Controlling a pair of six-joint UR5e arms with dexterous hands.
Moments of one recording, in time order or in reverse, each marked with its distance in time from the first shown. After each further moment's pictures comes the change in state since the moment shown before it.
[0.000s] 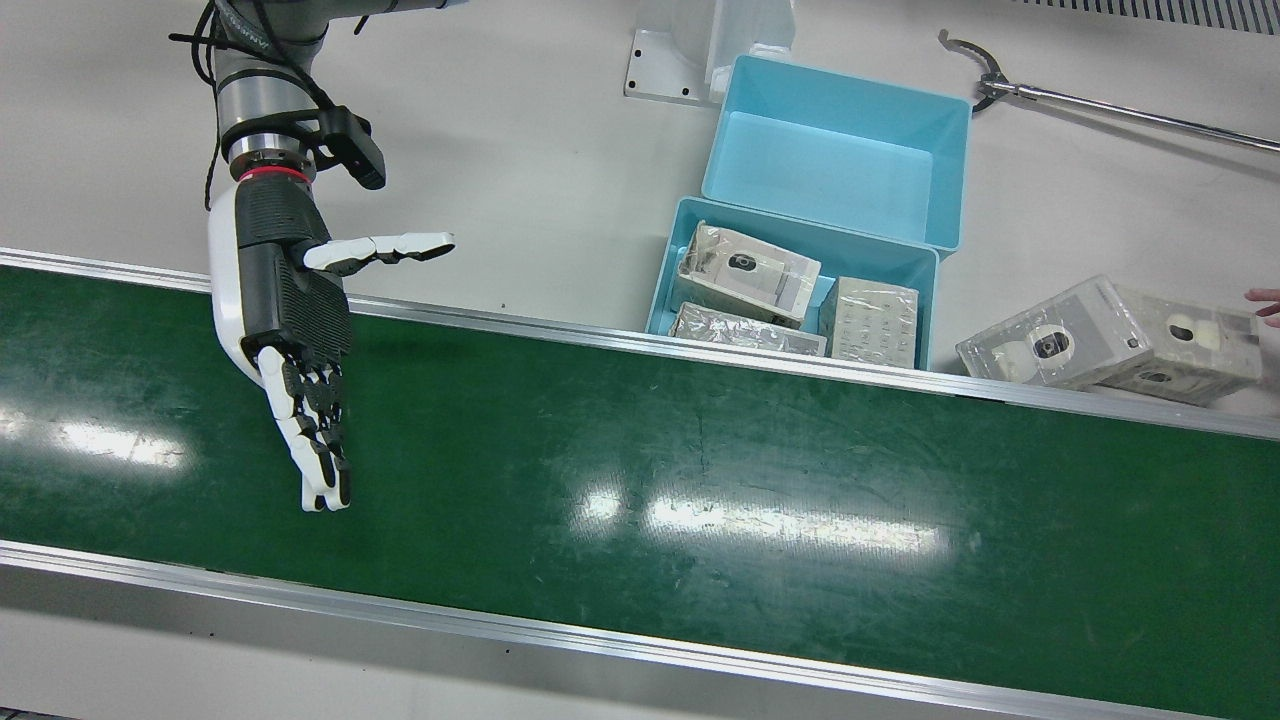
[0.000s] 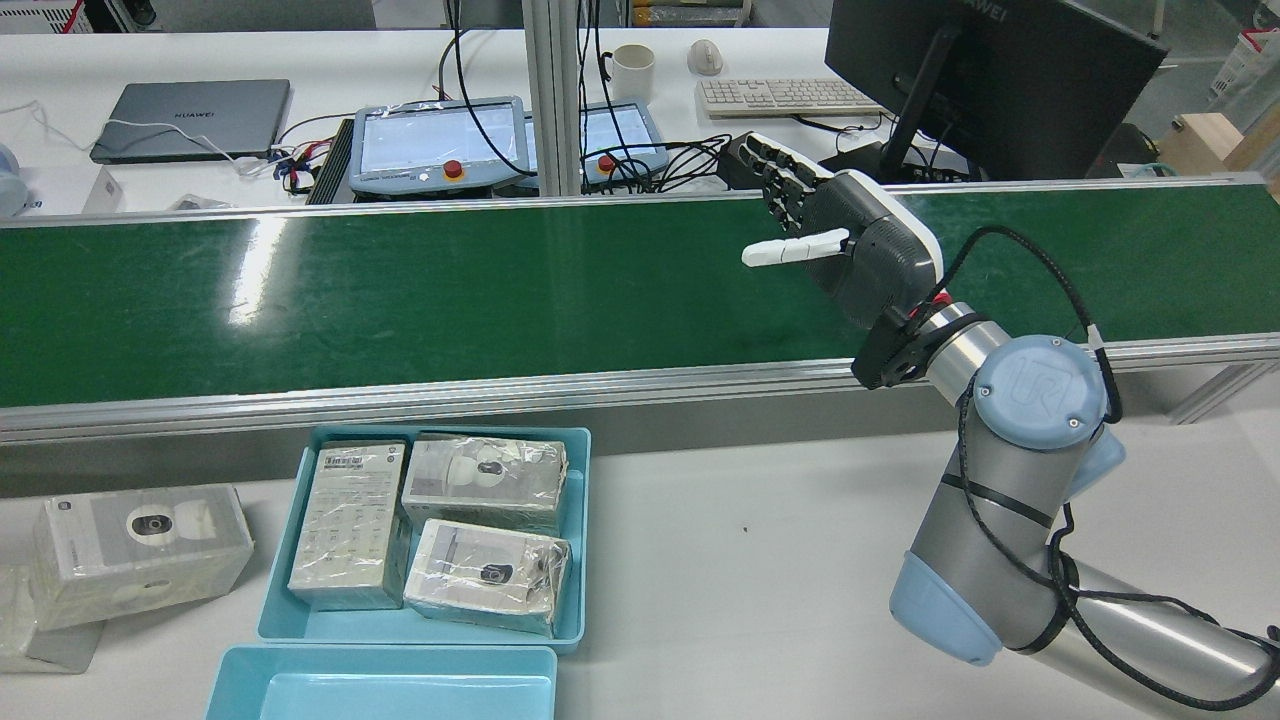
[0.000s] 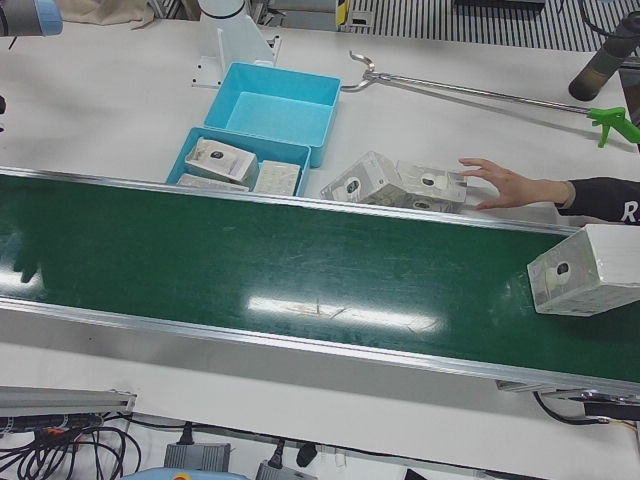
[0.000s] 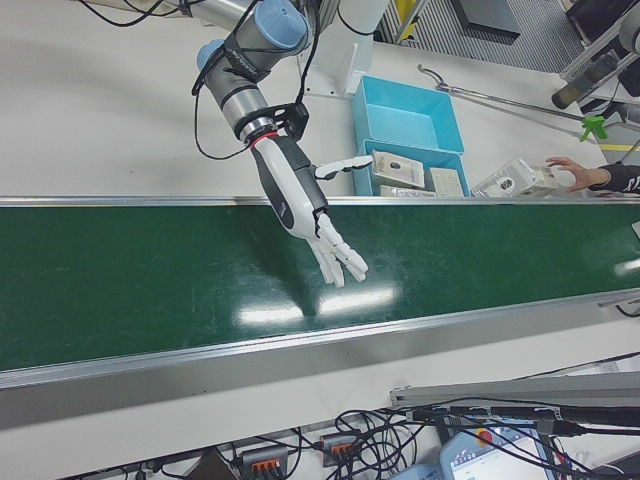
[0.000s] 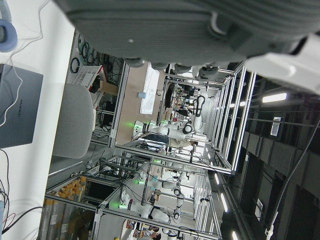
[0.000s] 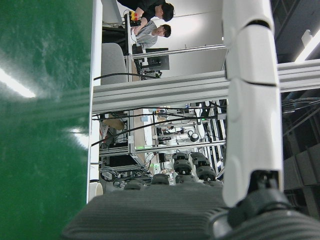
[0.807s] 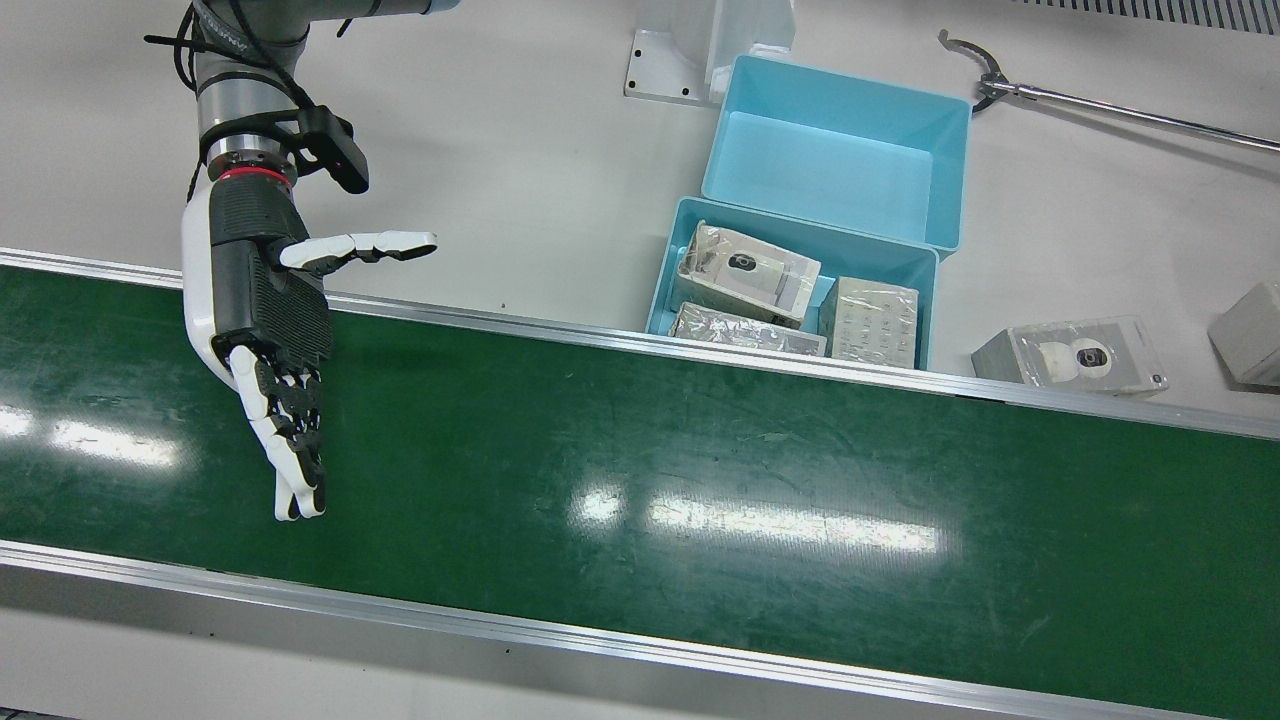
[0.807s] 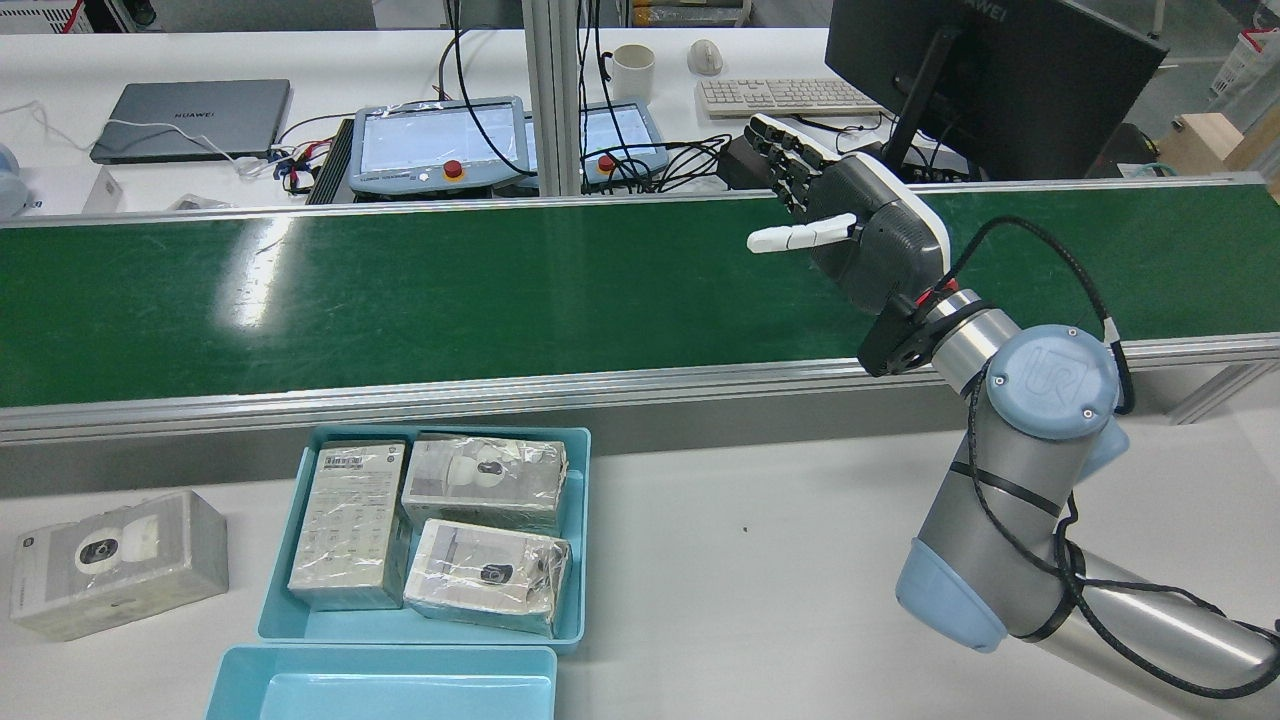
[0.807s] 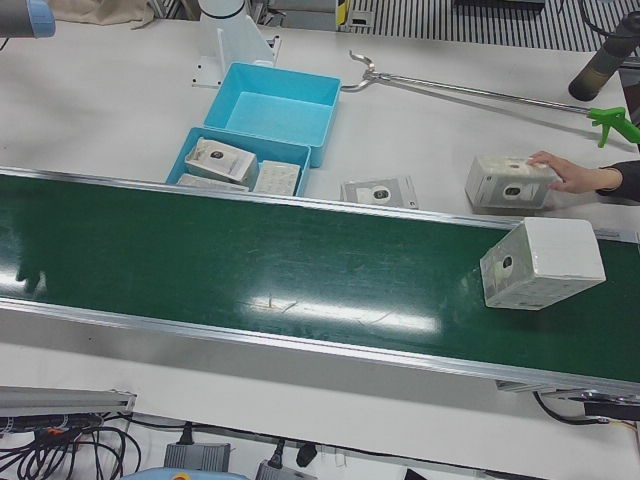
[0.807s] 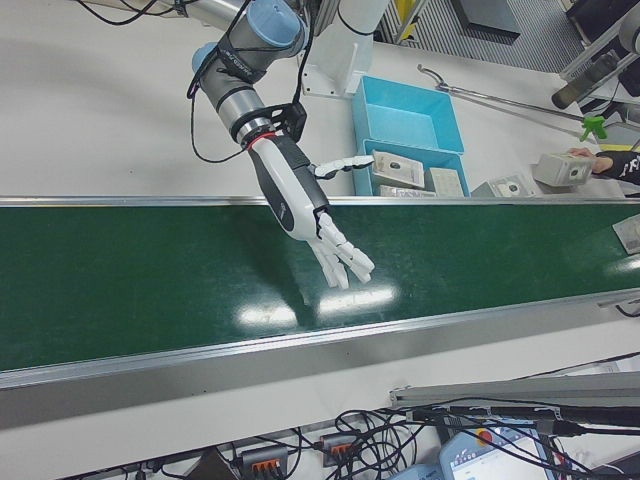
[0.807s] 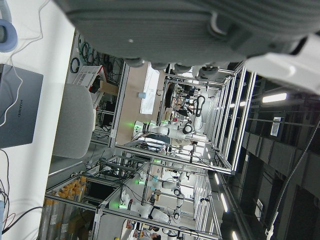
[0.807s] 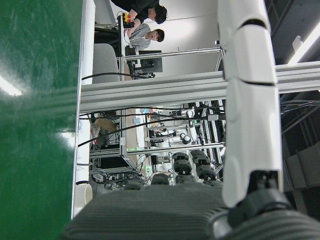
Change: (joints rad) left arm 0.000 0.000 0.000 0.000 0.000 0.000; right arm 0.020 -0.004 -0.004 0.044 -0.005 -0.024
